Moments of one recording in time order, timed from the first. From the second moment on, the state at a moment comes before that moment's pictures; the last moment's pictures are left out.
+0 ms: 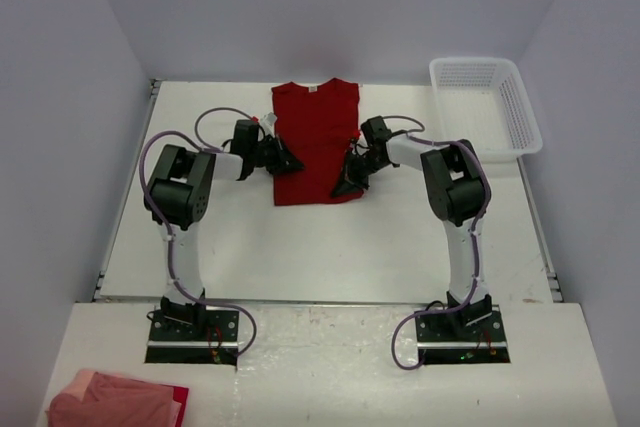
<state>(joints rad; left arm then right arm) -0.24 2.12 1.15 0.29 0.61 -0.70 0.38 2.22 1.48 -0.50 -0.72 0.64</state>
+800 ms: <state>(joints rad) -0.25 1.95 0.93 0.24 0.54 -0.67 0.45 2.05 1.19 -0.36 -0.66 0.70</state>
